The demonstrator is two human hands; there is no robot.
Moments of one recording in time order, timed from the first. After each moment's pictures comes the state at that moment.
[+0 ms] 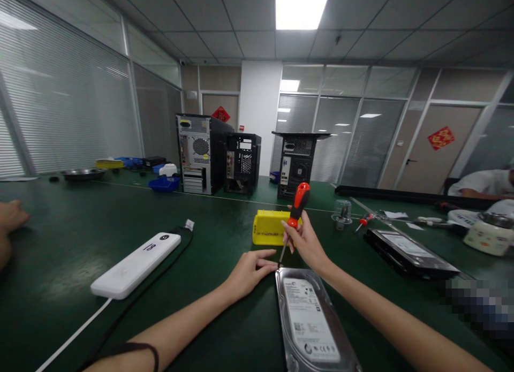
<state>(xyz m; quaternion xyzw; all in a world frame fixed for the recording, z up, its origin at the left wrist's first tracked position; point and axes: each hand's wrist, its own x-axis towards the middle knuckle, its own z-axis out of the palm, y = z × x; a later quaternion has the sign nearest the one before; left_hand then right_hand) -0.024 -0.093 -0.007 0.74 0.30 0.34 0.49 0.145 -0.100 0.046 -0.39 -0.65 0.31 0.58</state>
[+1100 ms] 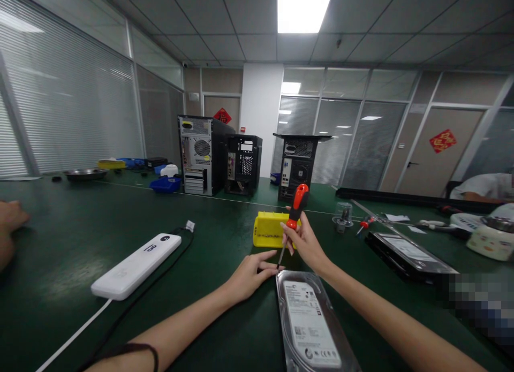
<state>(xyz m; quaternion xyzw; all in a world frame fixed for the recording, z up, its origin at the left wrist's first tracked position) -0.025 -0.095 -0.001 0.76 0.28 0.32 0.50 0.144 -0.098 0.048 -0.35 -0.66 0.35 0.57</state>
